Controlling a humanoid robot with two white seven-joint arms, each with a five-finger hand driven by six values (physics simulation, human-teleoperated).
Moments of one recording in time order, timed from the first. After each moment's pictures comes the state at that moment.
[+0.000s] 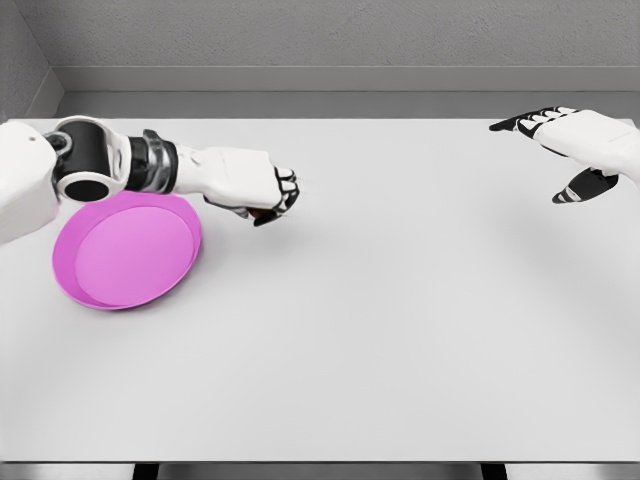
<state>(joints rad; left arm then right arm) -1.15 0.68 -1.26 -1.36 -0.52 -0.61 -0.34 -0.46 -0.92 0.32 -1.75 0.35 -0.09 0.61</state>
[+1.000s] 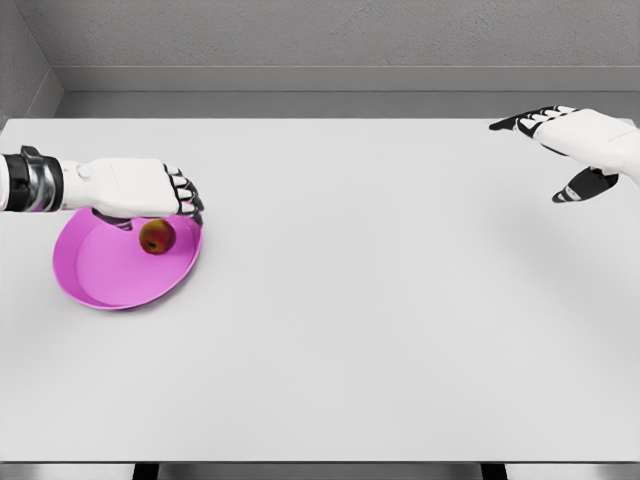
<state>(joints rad) -1.08 0.95 -1.22 -1.48 -0.57 -0.61 -0.35 -0.46 -0.91 0.32 -1.75 0.35 -0.09 0.61</state>
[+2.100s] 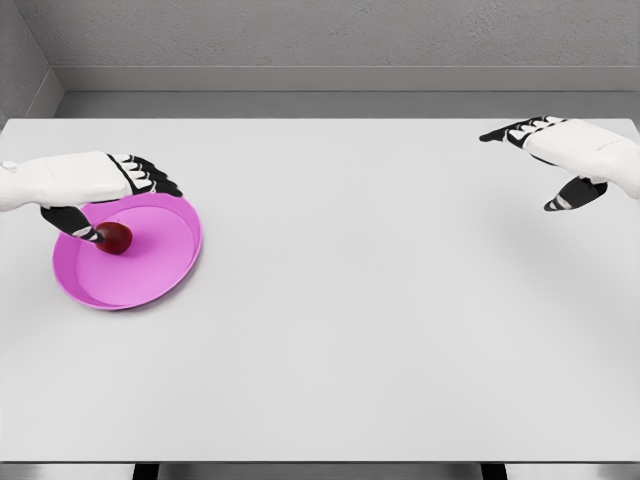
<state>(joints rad) -0.97 1.09 -1.13 -1.44 -0.17 -0.61 -0.35 -0.47 -0.92 0.36 -1.75 0.35 -0.09 0.61</state>
